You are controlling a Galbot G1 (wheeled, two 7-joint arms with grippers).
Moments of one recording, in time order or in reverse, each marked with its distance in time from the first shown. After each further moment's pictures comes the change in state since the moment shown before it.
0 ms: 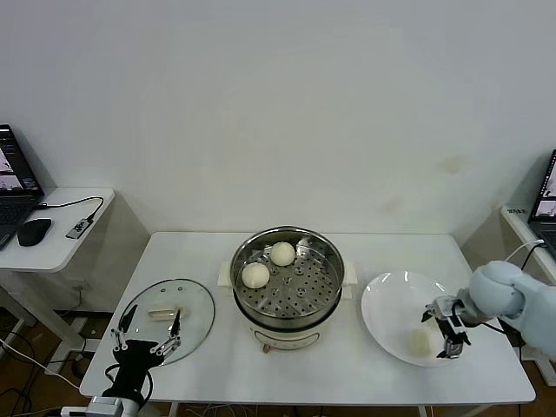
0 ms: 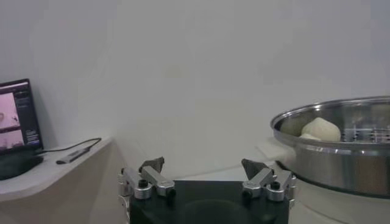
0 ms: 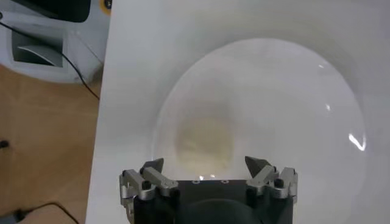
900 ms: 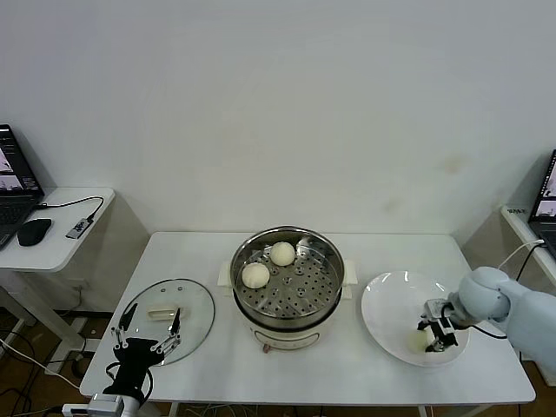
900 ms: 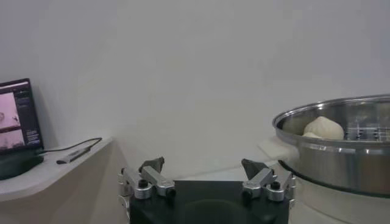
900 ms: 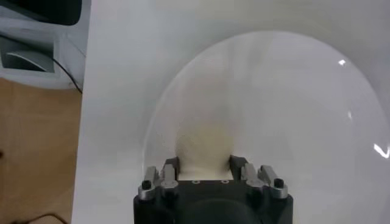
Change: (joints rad) left arm -0.018 0.008 0.004 0.009 -0.002 0.002 0.000; right arm 0.009 0.037 0.022 -0.047 0.018 -0.018 -0.008
